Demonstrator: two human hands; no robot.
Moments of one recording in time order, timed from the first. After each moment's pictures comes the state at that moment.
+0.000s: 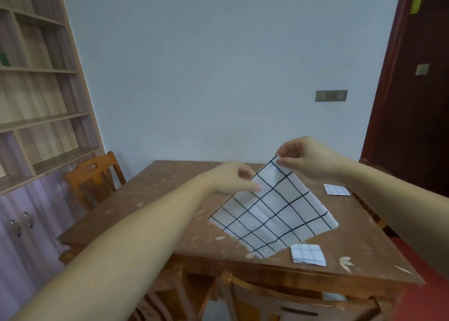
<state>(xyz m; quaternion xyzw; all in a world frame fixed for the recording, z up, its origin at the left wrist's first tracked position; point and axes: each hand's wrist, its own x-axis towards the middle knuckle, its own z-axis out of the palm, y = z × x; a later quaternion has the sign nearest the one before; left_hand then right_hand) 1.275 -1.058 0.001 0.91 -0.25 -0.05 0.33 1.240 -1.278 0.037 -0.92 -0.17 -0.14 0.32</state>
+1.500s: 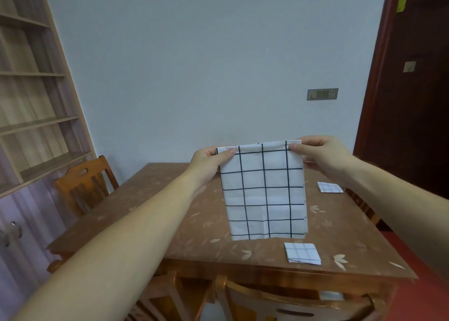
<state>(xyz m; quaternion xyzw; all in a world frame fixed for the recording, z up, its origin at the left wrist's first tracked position) 1.291 -1.060 0.002 0.67 -0.12 0.02 0.73 1.249 -1.317 0.025 -0.75 -0.06 -0.11 0.65</state>
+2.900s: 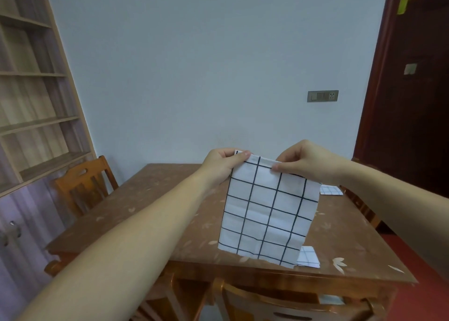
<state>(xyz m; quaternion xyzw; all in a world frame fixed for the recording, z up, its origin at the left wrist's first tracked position) 1.281 -1.085 0.008 0.70 -0.17 -0.02 0.69 1.238 -1.302 0.041 -0.92 -0.16 -0.07 0.34</state>
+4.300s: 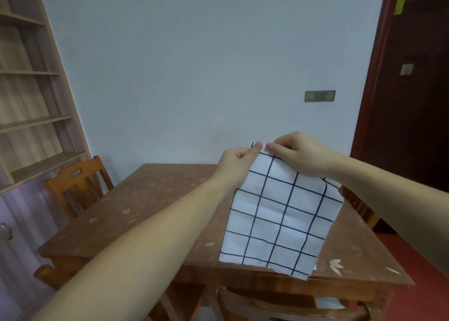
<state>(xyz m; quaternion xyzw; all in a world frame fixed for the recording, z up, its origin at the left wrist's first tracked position) 1.284 -1.126 0.005 0.73 -0.17 0.03 0.67 1.245 -1.292 0.056 -0.94 -0.18 -0.16 0.26</state>
